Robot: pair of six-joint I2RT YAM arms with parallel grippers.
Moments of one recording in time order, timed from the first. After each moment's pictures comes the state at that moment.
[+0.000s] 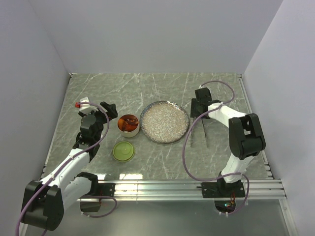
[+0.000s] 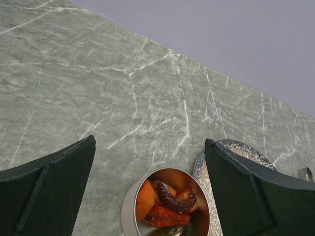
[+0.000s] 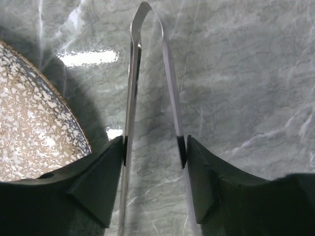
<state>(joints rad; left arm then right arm) -0.23 0.95 0.41 0.44 -0.26 -0.49 0.25 1.75 1.09 -0.33 0.20 0.29</state>
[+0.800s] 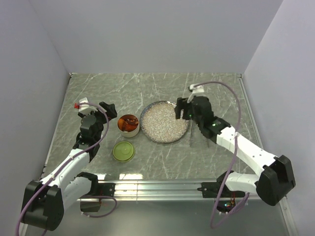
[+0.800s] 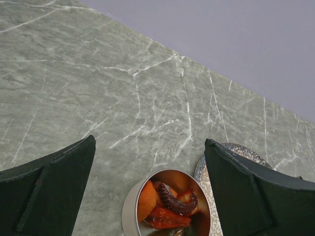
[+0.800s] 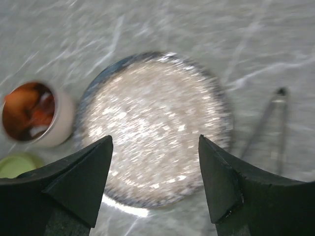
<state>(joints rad) -0.23 0.95 0.41 0.44 -0.28 -0.51 0.54 1.19 0.89 -0.13 0.22 0.29</state>
